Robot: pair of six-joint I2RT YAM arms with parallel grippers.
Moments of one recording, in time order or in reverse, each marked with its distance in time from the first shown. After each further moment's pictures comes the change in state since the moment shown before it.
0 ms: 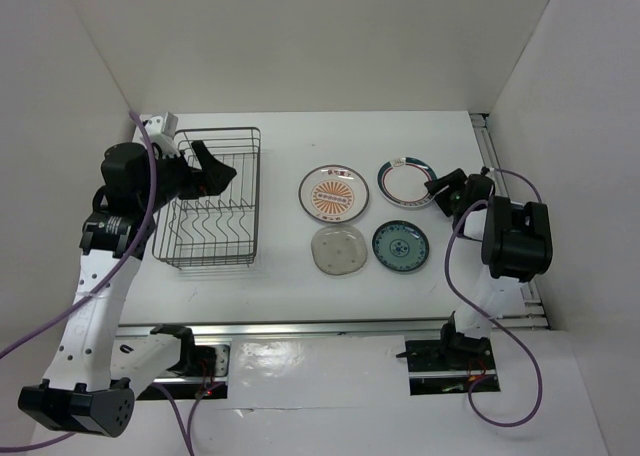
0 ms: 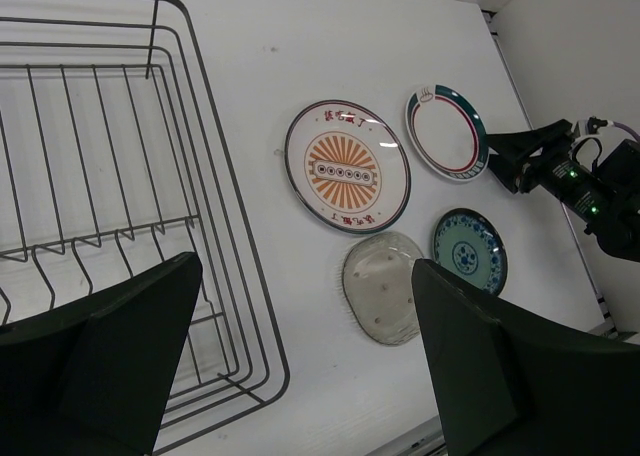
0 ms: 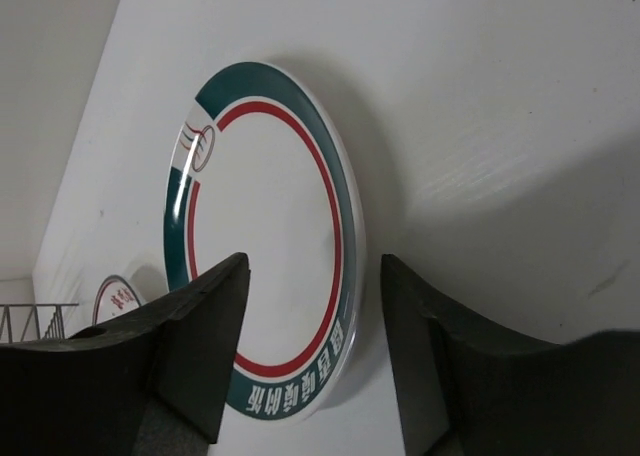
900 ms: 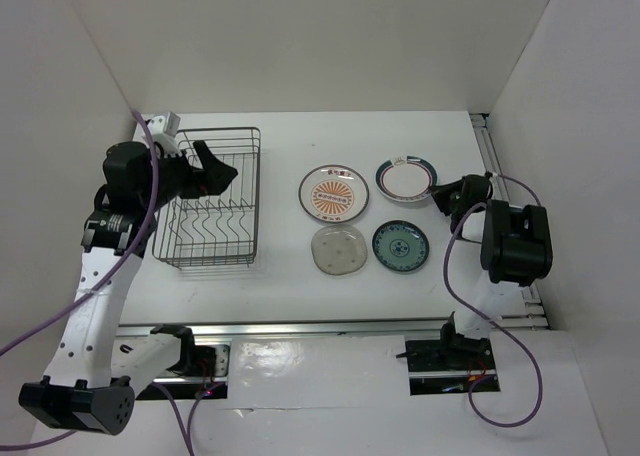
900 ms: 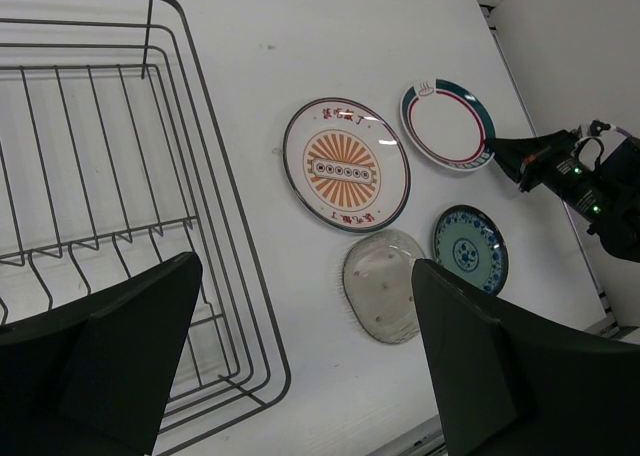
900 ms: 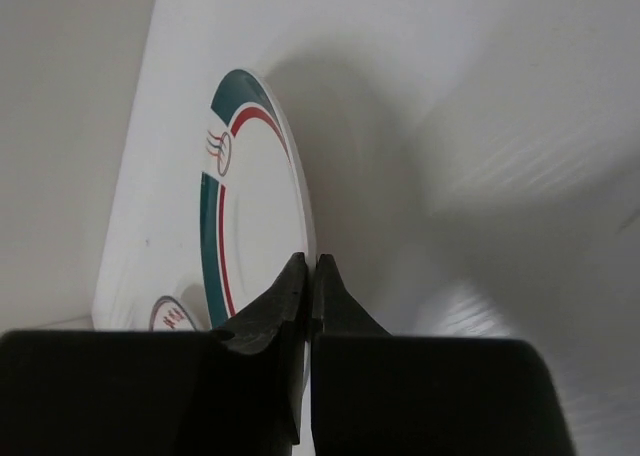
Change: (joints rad) left arm 0.000 0.008 -0.005 0.008 0.011 0.013; right arm 0.014 -0.007 -0.023 0.039 0.037 0.172
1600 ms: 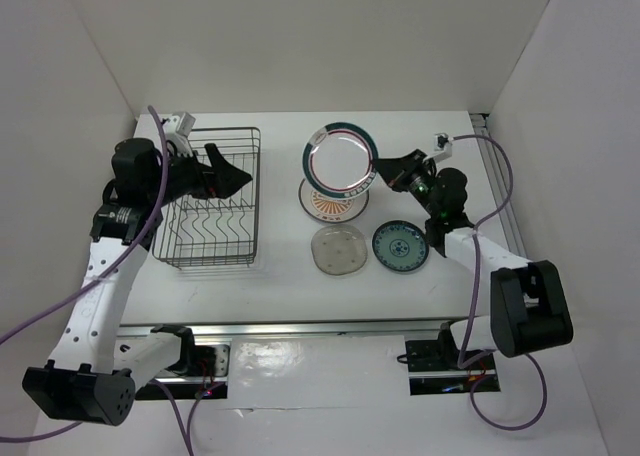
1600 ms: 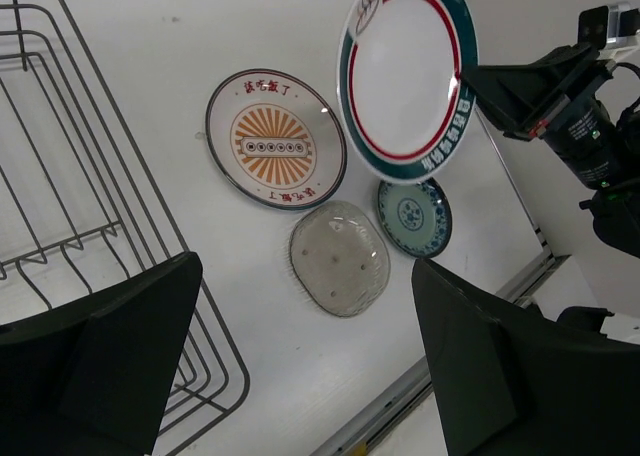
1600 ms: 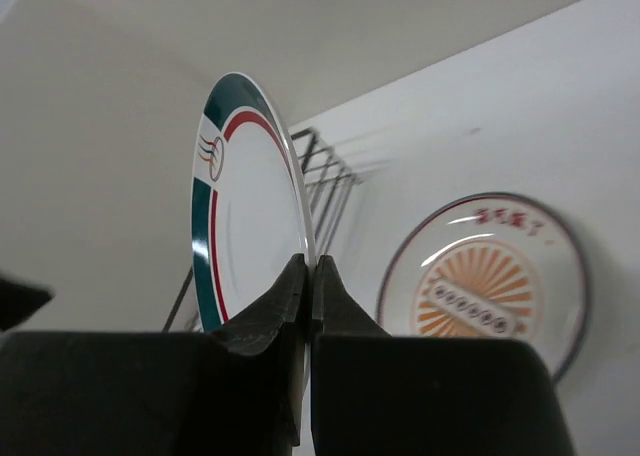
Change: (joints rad) left arm 0.000 0.048 -0.029 0.064 0.209 -0.005; right arm 0.374 -0.486 -0.048 0.078 -0.078 -0.115
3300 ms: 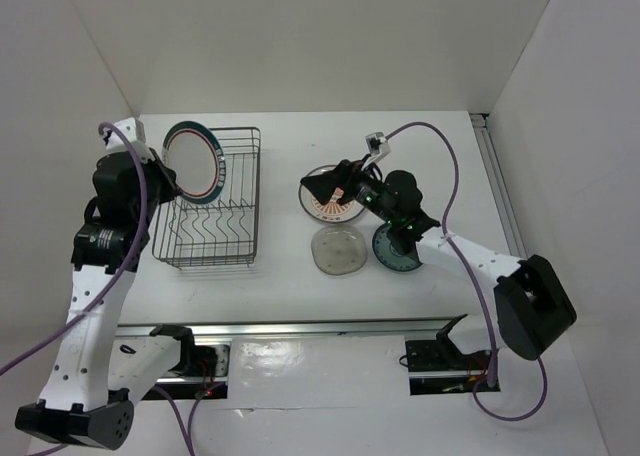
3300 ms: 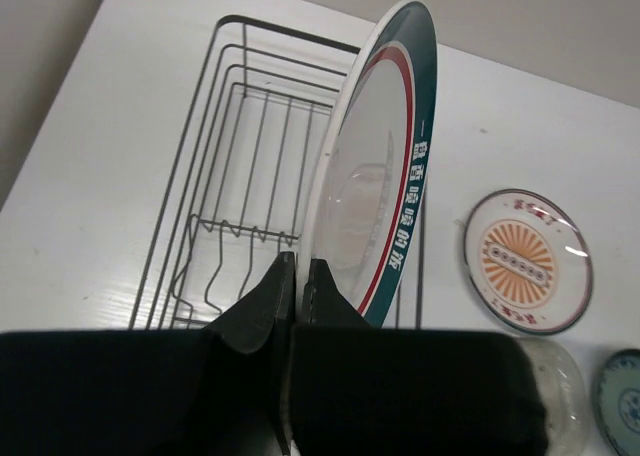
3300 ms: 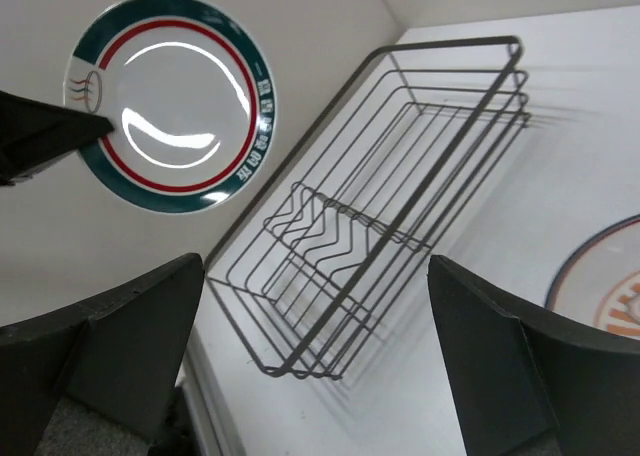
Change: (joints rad) left arm -0.003 -0.136 0.026 -0.141 -0.707 0.037; right arm 0.443 0.034 0.135 -0.046 0.025 -0.174
